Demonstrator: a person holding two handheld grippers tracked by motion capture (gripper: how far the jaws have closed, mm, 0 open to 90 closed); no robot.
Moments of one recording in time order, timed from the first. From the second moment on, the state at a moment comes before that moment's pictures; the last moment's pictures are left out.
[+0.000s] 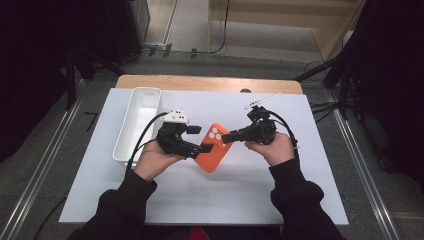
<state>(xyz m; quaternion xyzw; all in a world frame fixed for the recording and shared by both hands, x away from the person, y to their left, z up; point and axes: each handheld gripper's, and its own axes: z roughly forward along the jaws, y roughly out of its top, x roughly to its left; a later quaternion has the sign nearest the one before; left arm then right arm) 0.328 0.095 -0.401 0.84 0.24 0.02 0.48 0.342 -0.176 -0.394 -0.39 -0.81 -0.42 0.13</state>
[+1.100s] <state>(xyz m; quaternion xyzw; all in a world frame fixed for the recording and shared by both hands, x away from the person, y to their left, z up) 0.317 0.078 -0.414 0.84 0.25 0.08 0.47 0.347 -0.165 -0.395 -0.43 -0.80 -0.39 0.14</state>
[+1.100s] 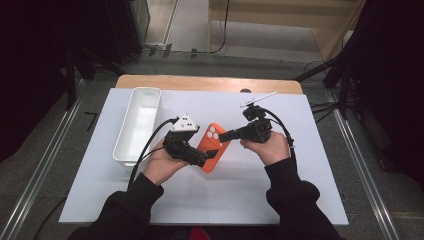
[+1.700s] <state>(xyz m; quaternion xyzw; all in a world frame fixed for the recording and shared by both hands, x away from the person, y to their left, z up) 0.316 0.067 -0.423 0.84 0.26 0.13 0.46 0.350 -0.158 -0.393 -0.44 -0.80 -0.39 0.14</state>
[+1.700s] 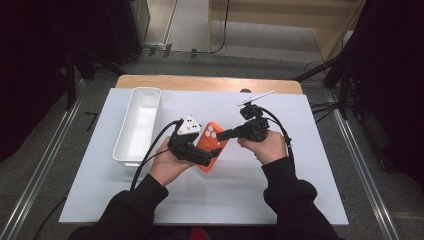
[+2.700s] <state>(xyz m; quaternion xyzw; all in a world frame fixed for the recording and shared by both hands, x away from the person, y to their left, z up) 0.316 0.055 -0.439 0.83 0.28 0.15 0.46 0.348 -0.156 -0.391 -0.45 -0.79 -0.40 0.15</state>
